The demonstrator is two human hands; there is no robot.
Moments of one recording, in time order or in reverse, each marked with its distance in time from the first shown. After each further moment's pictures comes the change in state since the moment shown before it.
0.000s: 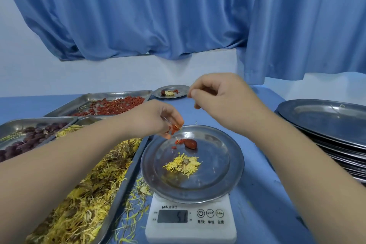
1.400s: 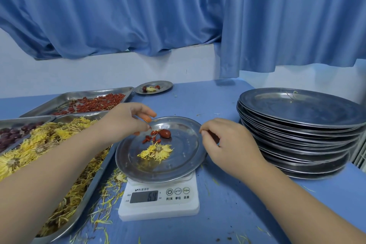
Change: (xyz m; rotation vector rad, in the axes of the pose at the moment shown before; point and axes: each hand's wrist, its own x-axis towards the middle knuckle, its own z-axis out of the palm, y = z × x) left_hand -0.018 -0.007 0.026 -0.045 0.219 -0.019; right_hand -0.104 0.063 -0.012 -0.422 0.092 -0.025
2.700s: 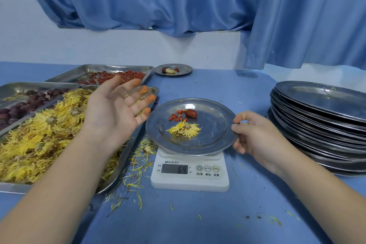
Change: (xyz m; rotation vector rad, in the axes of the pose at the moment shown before) left_hand -0.066 -0.035 -0.013 -1.325 0.244 -0.086; right_hand 0.000 -0.011 0.012 0.946 -0.227 0.776
